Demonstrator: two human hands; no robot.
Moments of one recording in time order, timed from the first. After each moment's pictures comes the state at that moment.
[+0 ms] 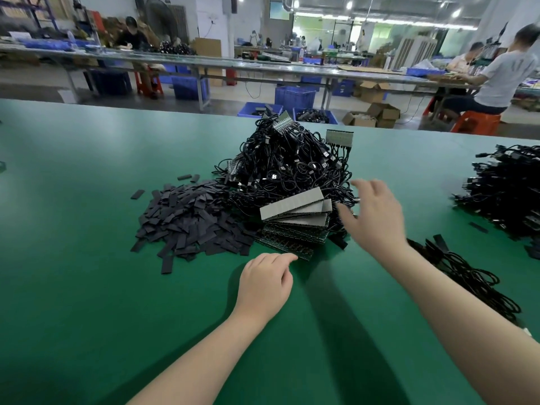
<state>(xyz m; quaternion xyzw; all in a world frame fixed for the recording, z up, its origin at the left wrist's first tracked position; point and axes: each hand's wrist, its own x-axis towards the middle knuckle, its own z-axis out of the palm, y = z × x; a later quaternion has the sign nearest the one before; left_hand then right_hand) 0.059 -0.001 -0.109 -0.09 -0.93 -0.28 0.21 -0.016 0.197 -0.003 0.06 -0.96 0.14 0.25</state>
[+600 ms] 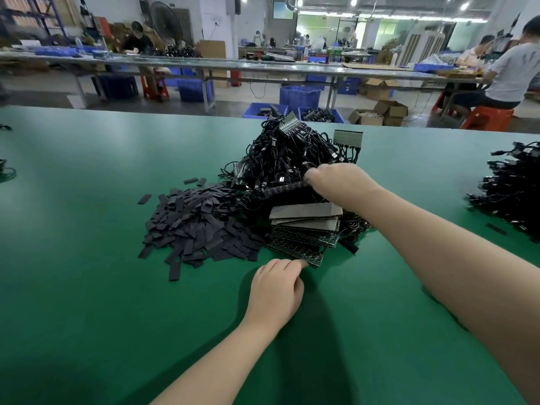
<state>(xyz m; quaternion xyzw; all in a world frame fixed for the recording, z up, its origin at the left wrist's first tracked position) 0.054 0.000 -0.110 -0.10 -0.94 -0.26 0.20 -0.087 0.138 0.044 0.29 -0.93 -0.19 0.14</state>
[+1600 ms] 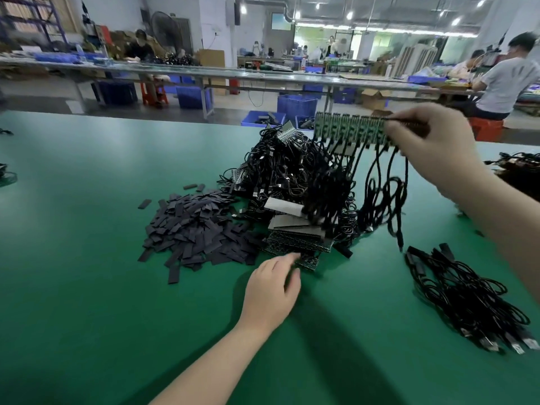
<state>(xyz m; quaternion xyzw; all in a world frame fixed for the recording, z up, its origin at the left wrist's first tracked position) 0.053 -0.005 -0.113 -0.11 -0.90 -0.34 0.24 -0.011 0.216 0.134 0.16 -0.87 0.35 0.32</state>
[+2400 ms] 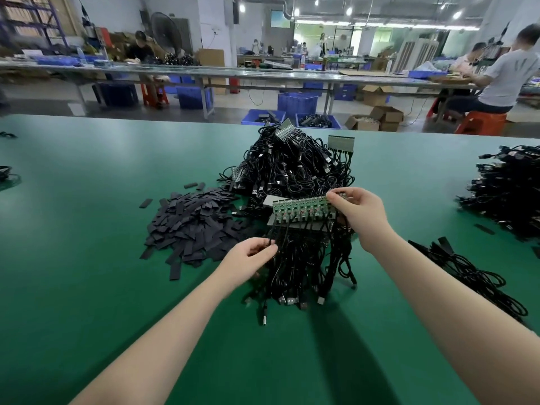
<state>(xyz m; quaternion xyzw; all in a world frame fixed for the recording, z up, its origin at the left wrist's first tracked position) 0.025 -0.064 -0.079 -0.01 -0.81 -0.59 -0.03 -0.023 0.174 0.008 0.00 -0.78 0.62 0.10</state>
